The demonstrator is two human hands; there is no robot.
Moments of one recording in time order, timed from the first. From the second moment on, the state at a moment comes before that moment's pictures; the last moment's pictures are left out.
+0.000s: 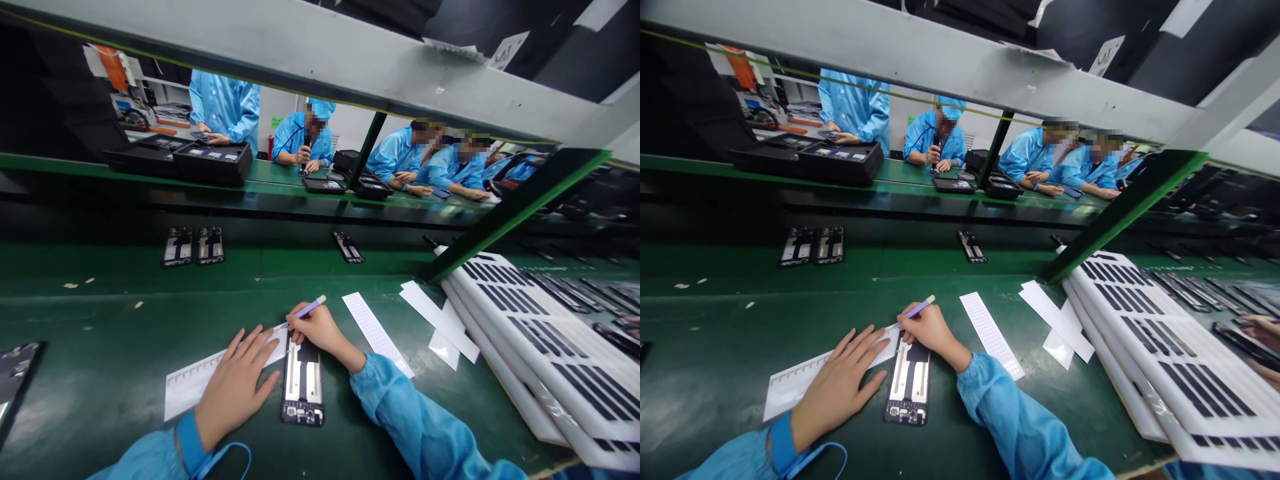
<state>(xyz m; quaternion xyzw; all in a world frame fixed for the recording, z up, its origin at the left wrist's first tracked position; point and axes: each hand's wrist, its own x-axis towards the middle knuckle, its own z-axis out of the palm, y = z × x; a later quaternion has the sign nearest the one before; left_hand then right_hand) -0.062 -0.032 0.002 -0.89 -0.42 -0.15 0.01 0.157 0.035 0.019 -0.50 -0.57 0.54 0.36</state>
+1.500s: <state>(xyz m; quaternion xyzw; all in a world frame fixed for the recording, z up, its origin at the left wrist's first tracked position) -0.051 -0.083 0.019 -0.96 -0.21 -0.17 -0.07 0.176 -0.137 0.015 -0.57 -0.46 0.46 0.50</state>
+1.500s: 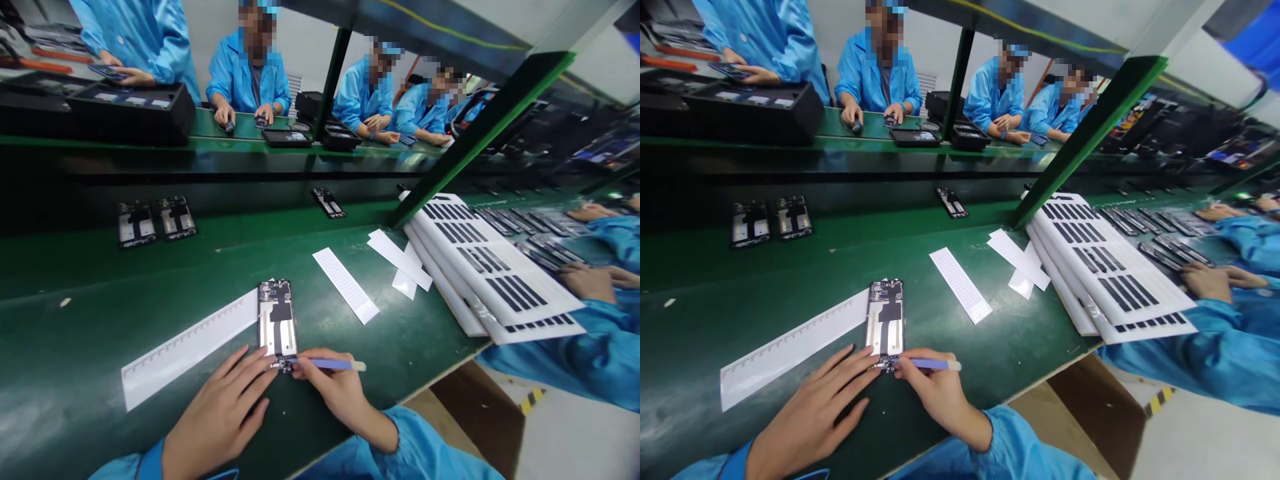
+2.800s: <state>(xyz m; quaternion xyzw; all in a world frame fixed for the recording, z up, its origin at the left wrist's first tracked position) -0.051 -0.082 0.019 -0.96 -0.21 -0.18 -0.06 0.170 -0.134 0.017 -0.57 -0.52 0.42 0.48</state>
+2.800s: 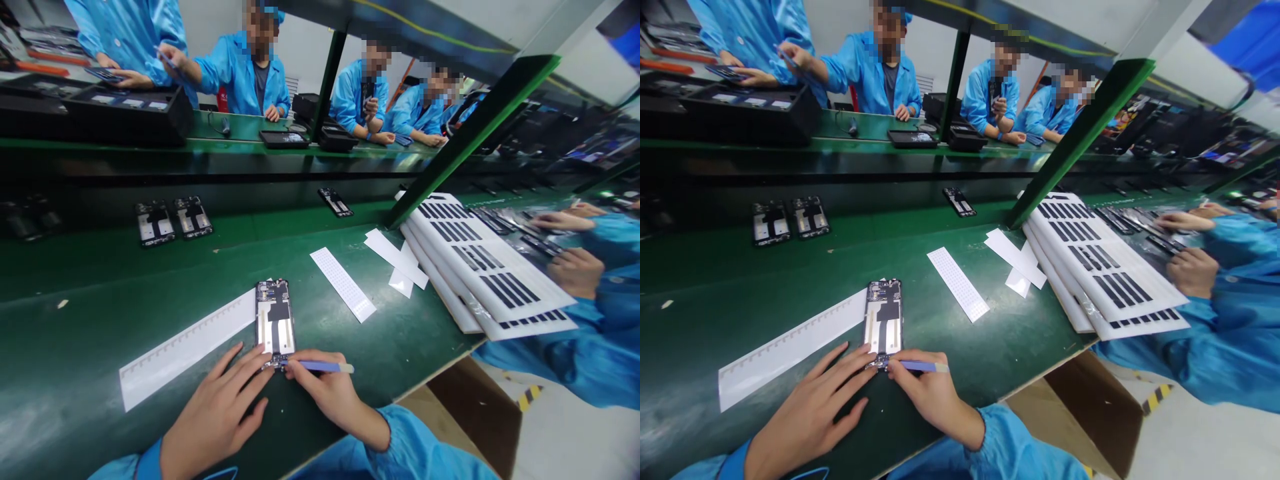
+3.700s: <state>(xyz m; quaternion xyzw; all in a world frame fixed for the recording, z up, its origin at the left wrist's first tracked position) -0.050 -0.085 0.015 -0.96 -0.22 -0.17 -0.07 0.176 -0.128 0.016 -0.54 -0.54 0.48 0.44</state>
